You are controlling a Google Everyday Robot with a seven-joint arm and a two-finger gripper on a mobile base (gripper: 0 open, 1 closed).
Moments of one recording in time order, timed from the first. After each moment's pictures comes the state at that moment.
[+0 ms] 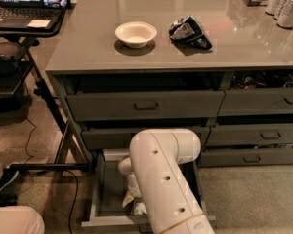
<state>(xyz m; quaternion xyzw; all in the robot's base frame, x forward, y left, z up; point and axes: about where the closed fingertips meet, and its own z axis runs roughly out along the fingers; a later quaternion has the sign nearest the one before) 0.498 0.011 0.158 0.98 -0.02 -0.20 0.07</state>
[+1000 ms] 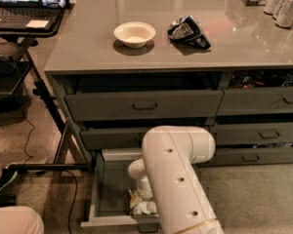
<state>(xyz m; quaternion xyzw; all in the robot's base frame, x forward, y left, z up) 0.502 -0.020 0.156 0.99 0.04 -0.14 0.05</state>
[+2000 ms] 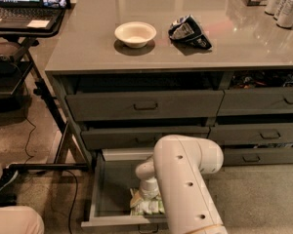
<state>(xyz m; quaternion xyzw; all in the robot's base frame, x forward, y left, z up) 0.516 -0.022 0.121 0.99 0.08 -0.13 -0.02</state>
